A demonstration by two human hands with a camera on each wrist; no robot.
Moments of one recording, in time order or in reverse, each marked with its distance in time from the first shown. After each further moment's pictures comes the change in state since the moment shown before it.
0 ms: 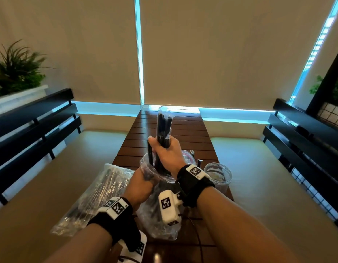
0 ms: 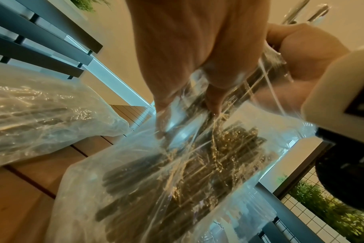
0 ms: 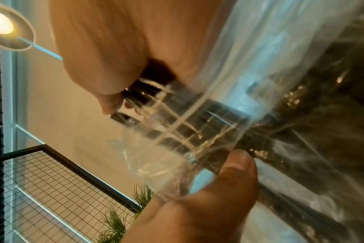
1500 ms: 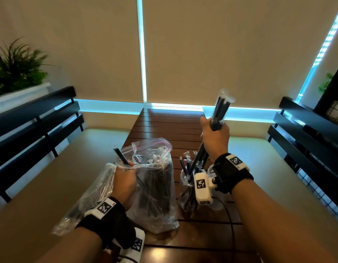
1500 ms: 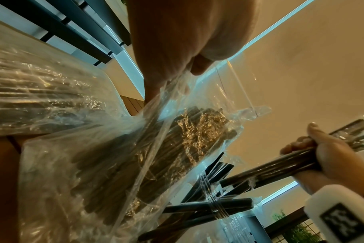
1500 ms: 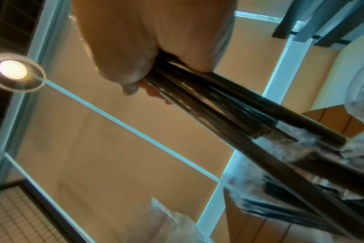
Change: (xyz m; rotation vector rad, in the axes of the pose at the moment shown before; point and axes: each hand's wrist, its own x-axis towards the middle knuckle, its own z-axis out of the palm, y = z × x) left_hand 0.014 0.005 -0.026 -0.248 0.414 -0.203; right_hand 0.042 -0.006 -0.104 -0.122 0.502 -0.040
